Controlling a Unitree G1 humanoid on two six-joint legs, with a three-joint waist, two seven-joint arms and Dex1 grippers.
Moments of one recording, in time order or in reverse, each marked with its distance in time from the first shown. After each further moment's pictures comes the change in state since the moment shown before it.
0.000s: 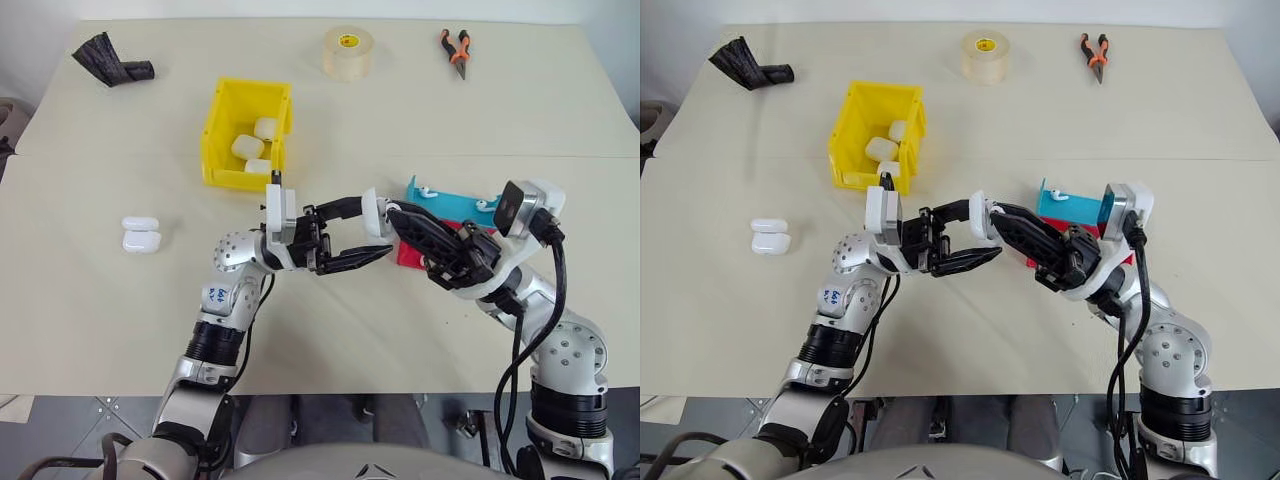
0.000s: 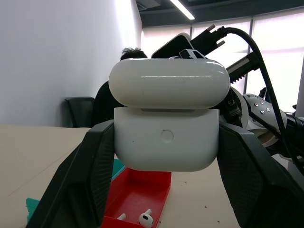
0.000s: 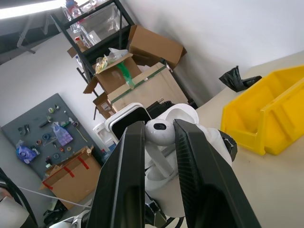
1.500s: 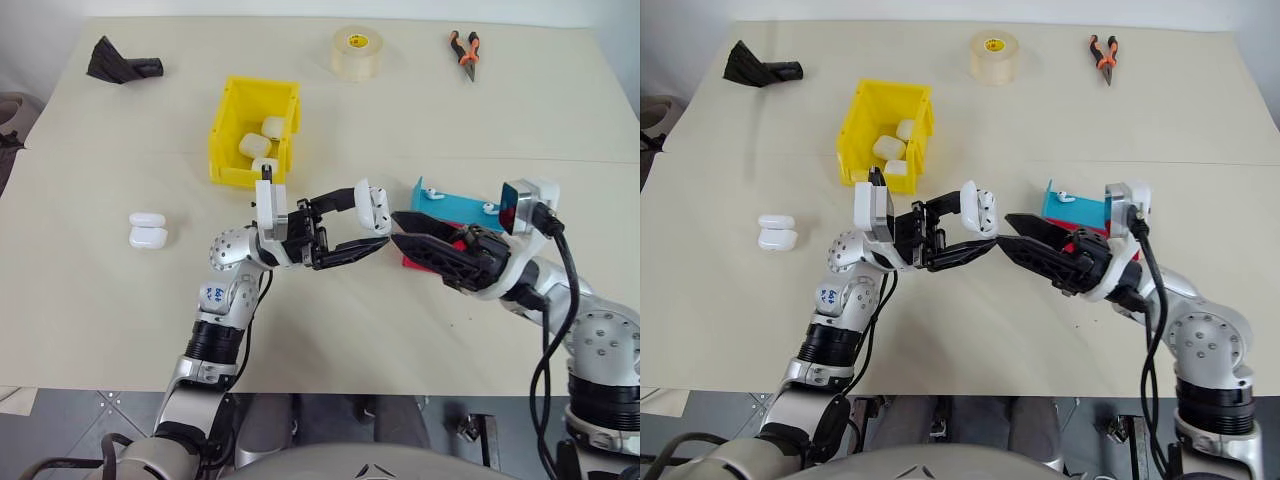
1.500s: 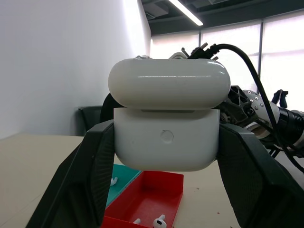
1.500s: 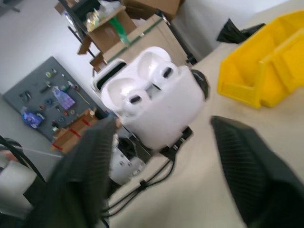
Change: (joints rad) left arm -0.002 0.016 0.029 -0.019 -0.010 -0.021 -0.009; right arm -0.012 -0.212 -0.041 0.049 0.020 0.119 0.029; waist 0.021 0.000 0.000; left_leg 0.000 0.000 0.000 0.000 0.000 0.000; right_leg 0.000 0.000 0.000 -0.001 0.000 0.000
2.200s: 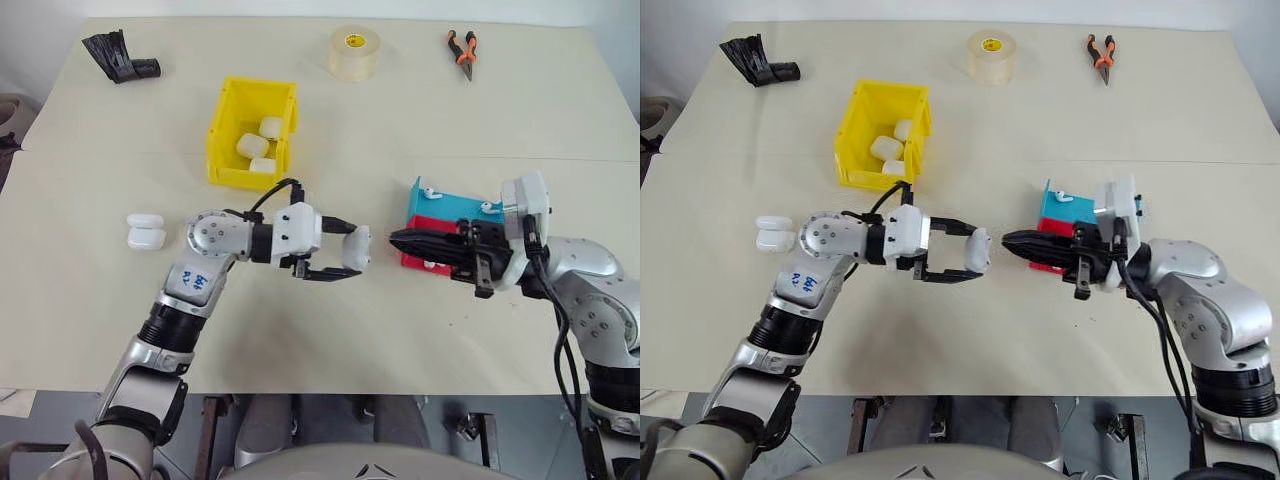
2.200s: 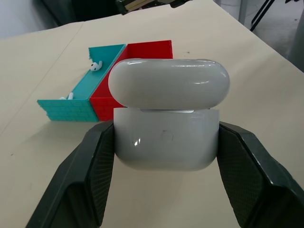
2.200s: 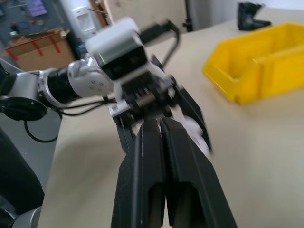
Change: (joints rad) left arm -0.085 0.257 -0.192 -0.066 0.332 0.102 0.059; right arm -0.129 -0.077 0.152 0.003 -0.381 -0.204 0.253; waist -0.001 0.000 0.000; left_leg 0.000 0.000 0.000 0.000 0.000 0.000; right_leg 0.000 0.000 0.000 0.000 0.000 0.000
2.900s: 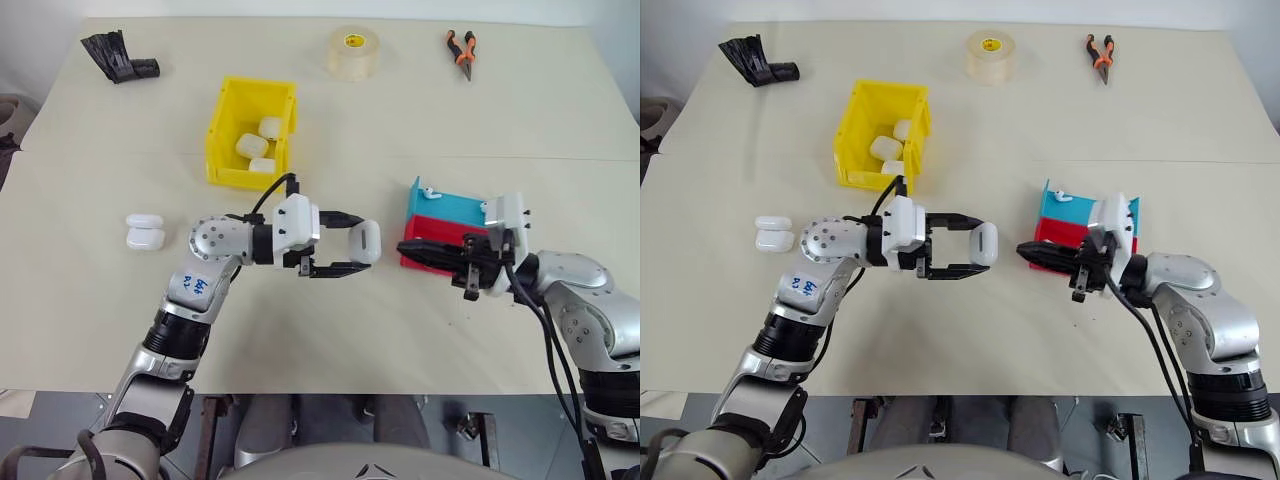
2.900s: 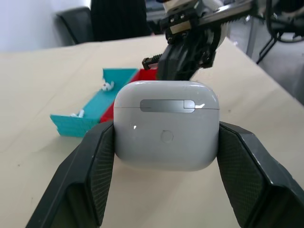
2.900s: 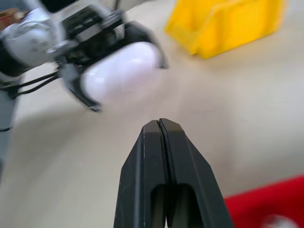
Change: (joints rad) left arm 0.085 -0.011 0.087 -0.088 -0.115 0.049 0.034; right arm 0.107 0.017 -0.059 0.138 -0.164 -0.142 -0.004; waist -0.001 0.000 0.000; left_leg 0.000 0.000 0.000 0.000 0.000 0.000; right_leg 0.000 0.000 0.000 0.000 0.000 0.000
